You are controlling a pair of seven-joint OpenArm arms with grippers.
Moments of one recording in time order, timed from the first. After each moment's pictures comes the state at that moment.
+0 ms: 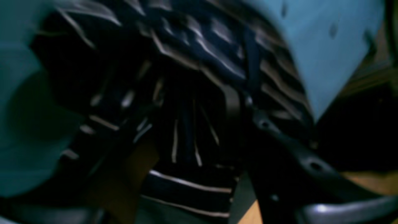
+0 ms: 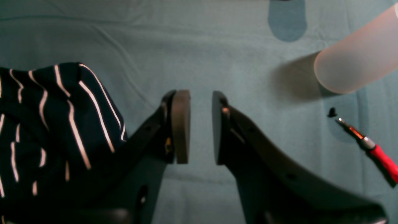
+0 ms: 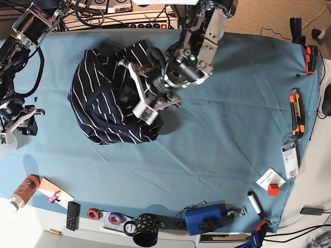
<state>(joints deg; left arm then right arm) 6.3 10.2 27.5 109.2 -13.4 -9.9 53.8 5.5 26.0 39.7 98.7 33.9 34.9 -69.2</state>
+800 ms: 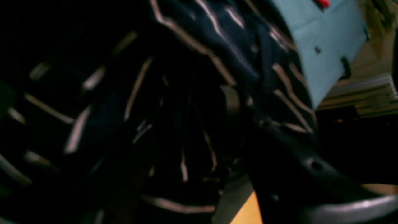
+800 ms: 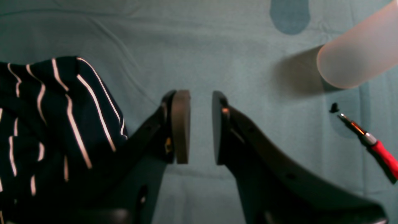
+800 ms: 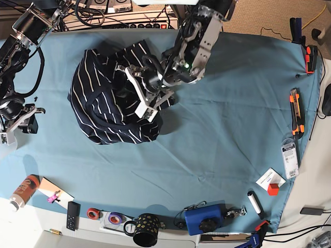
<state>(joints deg) 3.7 10.2 27.3 94.2 -23.6 -7.7 46.5 5.5 26.0 39.7 98.7 34.0 34.9 -71.0</state>
